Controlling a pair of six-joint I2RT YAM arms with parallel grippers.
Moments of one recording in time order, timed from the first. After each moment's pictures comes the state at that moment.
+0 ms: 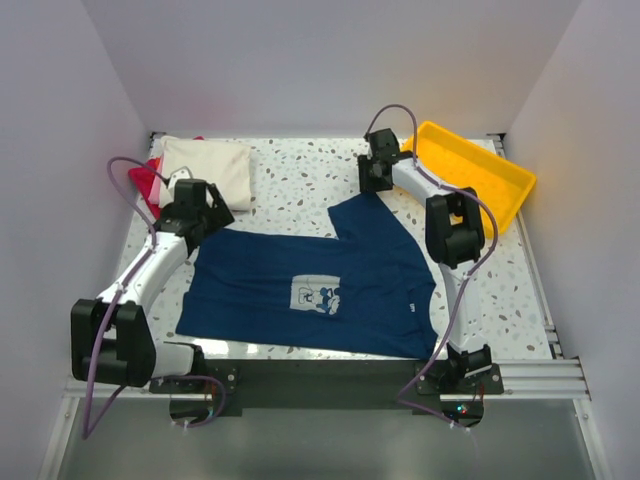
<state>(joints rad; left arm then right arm) -0.10 1.33 0.89 -0.35 -0.27 -0.54 0.31 2.34 1.92 -0.50 0.06 0.19</state>
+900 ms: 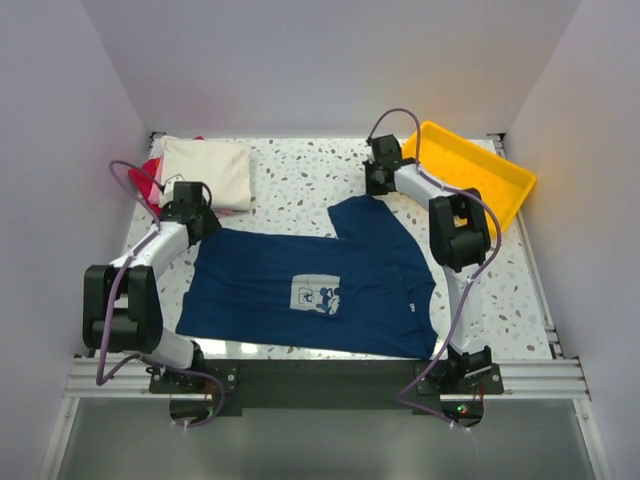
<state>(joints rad) -0.02 1.48 0.88 -0.30 -0.31 -0.53 0.31 2.30 1.80 -0.40 0.06 0.20</state>
